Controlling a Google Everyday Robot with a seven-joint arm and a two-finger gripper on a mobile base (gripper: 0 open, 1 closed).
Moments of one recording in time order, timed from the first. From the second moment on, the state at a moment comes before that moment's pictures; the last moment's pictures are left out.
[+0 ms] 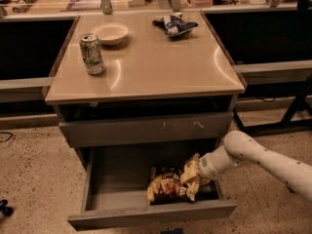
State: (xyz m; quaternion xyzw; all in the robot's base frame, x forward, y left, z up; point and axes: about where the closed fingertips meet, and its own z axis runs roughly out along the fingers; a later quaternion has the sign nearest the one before) arm 0.504 -0.132 0.447 -0.94 -0.03 0.03 0.34
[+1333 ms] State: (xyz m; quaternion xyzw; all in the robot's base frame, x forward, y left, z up) arm 0.506 -0.105 0.505 -0.95 0.03 0.01 0.32
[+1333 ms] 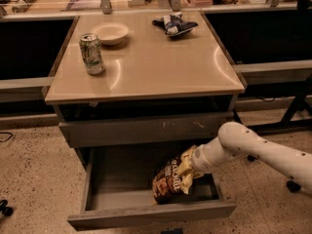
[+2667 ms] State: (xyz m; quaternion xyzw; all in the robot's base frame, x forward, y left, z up) arm 0.515 -0.086 0.672 -0.97 0.00 -0.08 0.24
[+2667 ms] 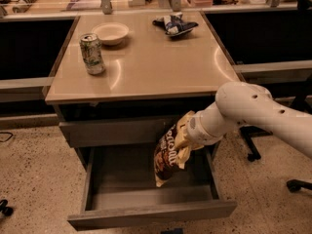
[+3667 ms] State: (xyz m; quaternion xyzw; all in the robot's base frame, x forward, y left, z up) arm 0.562 -0.091 0.791 -0.94 0.11 -0.03 0.33
